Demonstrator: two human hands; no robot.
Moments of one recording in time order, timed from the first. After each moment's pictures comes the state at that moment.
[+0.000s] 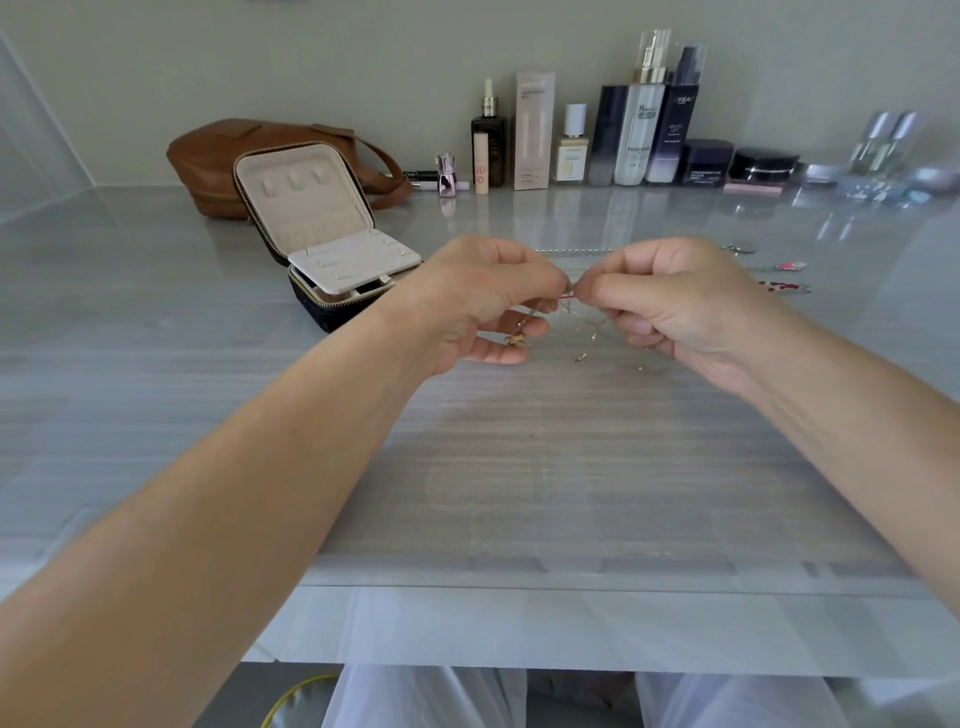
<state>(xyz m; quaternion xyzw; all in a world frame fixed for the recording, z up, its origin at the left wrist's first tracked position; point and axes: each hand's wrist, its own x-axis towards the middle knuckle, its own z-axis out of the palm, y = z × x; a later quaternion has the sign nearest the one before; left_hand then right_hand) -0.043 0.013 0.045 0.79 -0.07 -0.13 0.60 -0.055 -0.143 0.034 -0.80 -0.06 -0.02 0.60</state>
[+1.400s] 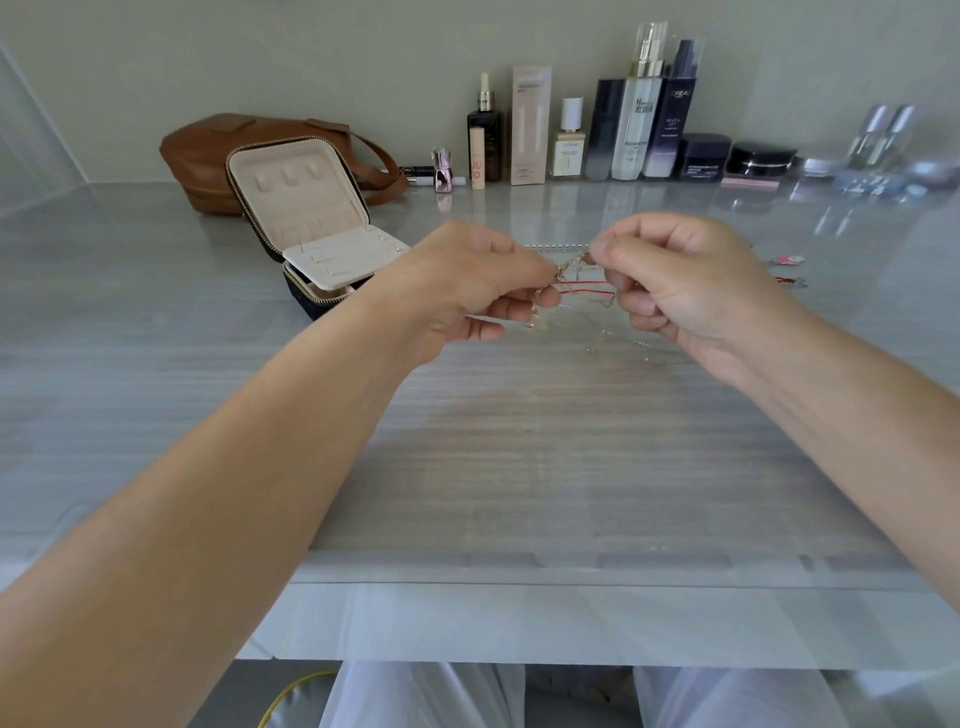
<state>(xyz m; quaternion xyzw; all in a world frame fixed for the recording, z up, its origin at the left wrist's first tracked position) -0.046 0.016 0.051 0.82 -0.07 -0.10 0.56 -0.050 -0.146 0.033 -0.77 -0.07 -0.09 0.63</state>
